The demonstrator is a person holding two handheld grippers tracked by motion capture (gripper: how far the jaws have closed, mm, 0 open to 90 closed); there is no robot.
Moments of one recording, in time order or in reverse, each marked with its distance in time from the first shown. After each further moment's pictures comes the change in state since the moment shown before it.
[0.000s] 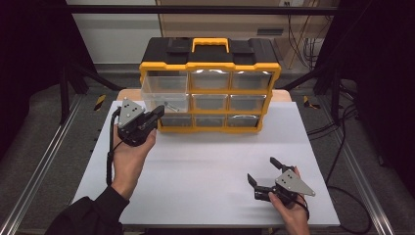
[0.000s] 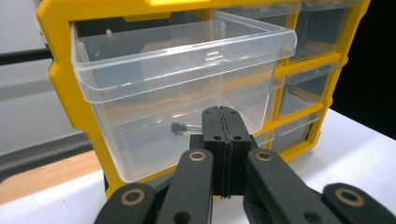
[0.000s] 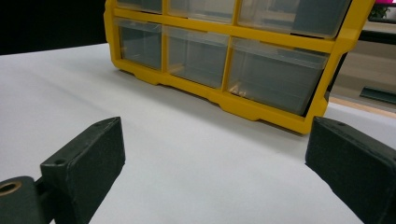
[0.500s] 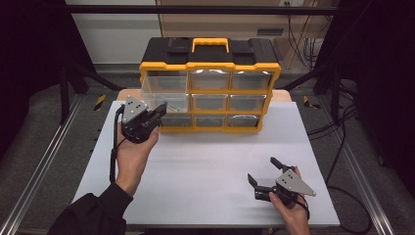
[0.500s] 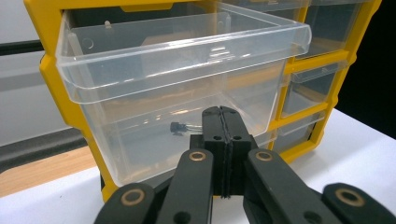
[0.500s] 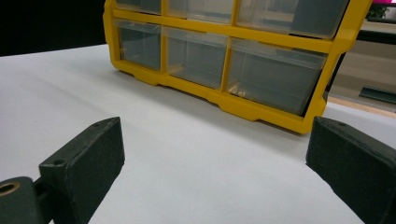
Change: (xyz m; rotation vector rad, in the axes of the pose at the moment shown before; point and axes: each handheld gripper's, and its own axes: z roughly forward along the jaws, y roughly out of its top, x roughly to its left) left arm 0.000 0.001 0.010 0.022 0.003 -0.023; right arm -0.001 0.000 -0.001 -0.002 -0.001 0.006
